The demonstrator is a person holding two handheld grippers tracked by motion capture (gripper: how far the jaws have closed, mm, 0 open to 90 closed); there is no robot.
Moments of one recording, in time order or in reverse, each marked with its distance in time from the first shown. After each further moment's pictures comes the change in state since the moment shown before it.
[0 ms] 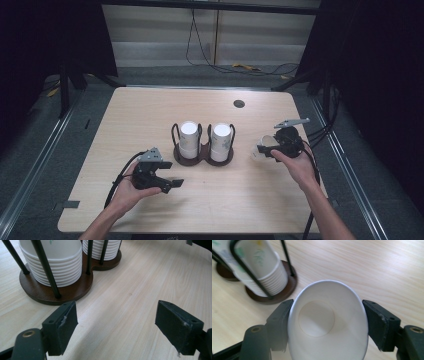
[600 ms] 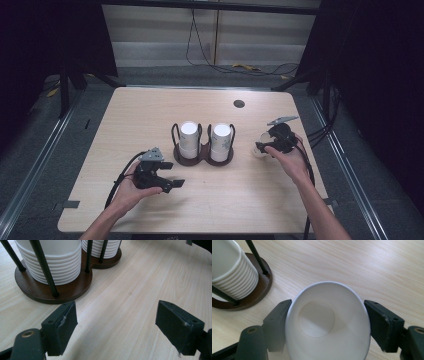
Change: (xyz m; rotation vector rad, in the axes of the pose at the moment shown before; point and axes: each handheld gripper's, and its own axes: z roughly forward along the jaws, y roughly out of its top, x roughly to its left) left arm 0.002 0.000 0.004 0.018 -0.010 -0.018; right arm -0.004 0.004 0.033 0.049 -0.115 -0.014
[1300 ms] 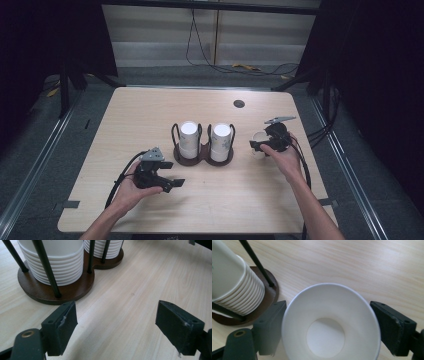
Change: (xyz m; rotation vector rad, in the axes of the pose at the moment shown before) left arm 0.001 0.000 0.001 -0.015 0.014 0.003; right arm 0.001 0.001 0.016 -0.046 0.070 0.079
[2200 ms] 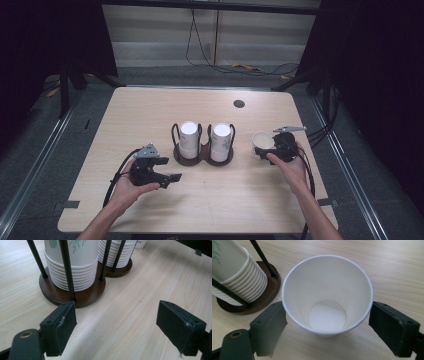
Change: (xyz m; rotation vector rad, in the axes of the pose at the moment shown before) left arm 0.004 0.003 -0.012 -0.050 0.052 -0.024; right arm -0.004 -0.032 -0.017 -0.061 0.008 0.073
